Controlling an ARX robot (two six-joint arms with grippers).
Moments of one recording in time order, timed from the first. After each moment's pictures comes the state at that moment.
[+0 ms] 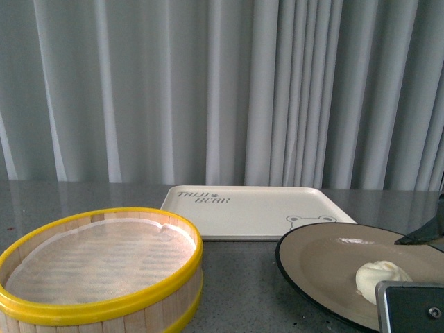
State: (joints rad) left arm 0.00 0.00 0.03 0.00 0.00 0.00; right arm 0.23 1.31 0.50 0.39 -0.05 -1.46
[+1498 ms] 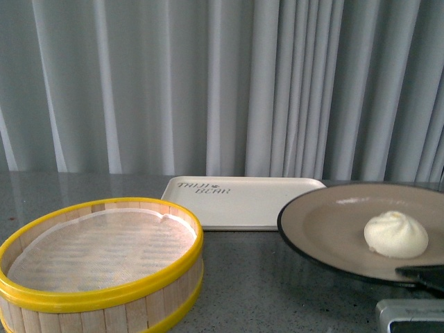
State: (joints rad) left arm 0.00 0.00 0.03 0.00 0.00 0.00; right arm 0.27 1.29 0.38 0.66 -0.02 -1.60
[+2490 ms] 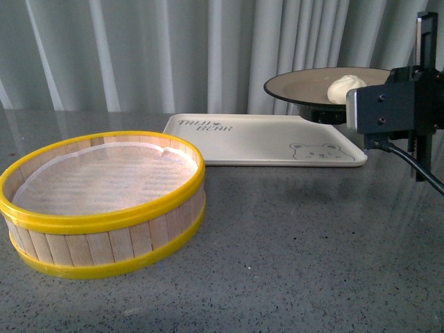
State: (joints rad) left arm 0.00 0.00 0.03 0.00 0.00 0.00; right arm 0.03 1.81 1.08 0.51 -0.46 -1.68
